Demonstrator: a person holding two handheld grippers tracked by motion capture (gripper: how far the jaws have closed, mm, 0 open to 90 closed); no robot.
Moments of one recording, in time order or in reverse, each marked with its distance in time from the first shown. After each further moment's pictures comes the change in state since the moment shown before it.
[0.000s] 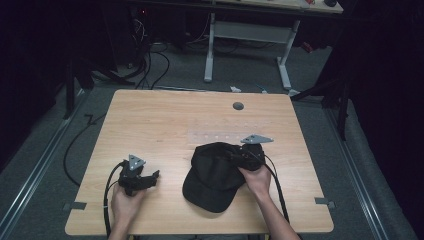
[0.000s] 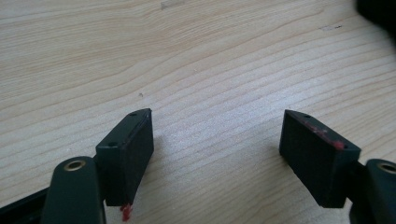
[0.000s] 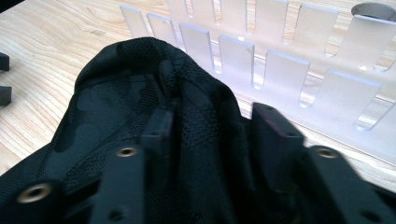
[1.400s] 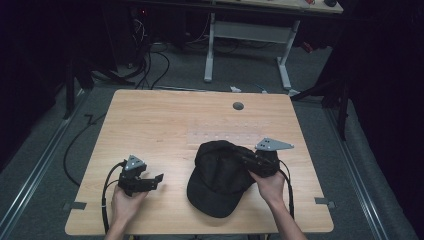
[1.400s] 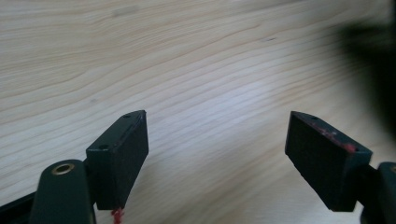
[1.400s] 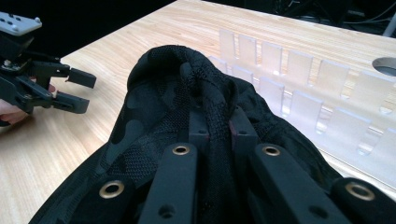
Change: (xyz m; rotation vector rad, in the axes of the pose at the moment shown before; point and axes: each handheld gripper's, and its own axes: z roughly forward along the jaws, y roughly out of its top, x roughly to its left) left arm -0.007 0.007 -0.018 -0.025 -0.238 -0.020; right arm 0.008 0.003 -0.063 -0.130 0.163 -0.079
